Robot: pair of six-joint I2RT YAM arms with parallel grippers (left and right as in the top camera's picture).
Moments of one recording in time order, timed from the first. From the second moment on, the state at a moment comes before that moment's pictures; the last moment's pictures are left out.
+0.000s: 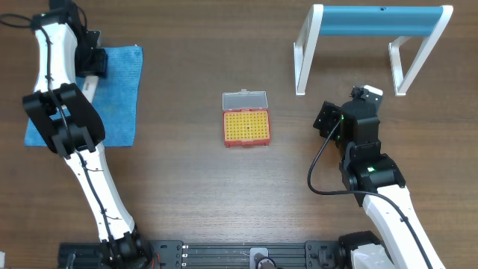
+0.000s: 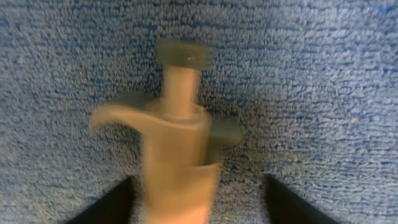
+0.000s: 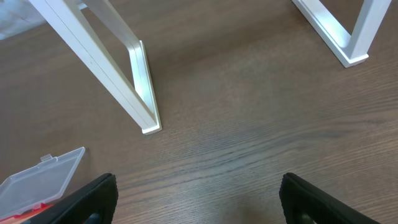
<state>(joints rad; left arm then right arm) 0.33 2.58 2.35 -1.25 -0.08 0.27 0.17 1.06 0.65 -0.29 0.21 0.45</state>
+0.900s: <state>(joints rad) 0.07 1.55 2.57 -1.69 0.10 0.01 0.25 0.46 0.65 -0.35 0.21 -0.01</state>
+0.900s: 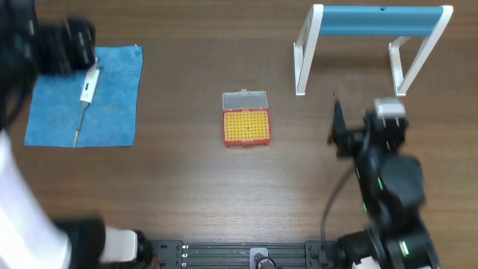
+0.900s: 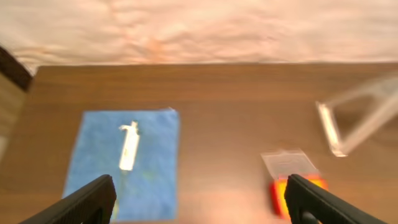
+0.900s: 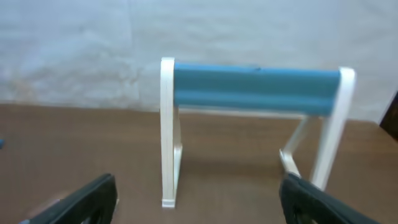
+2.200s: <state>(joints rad) -0.06 0.69 1.03 -0.90 0.18 -0.26 0.26 0.12 0.59 -1.05 0.25 -0.13</state>
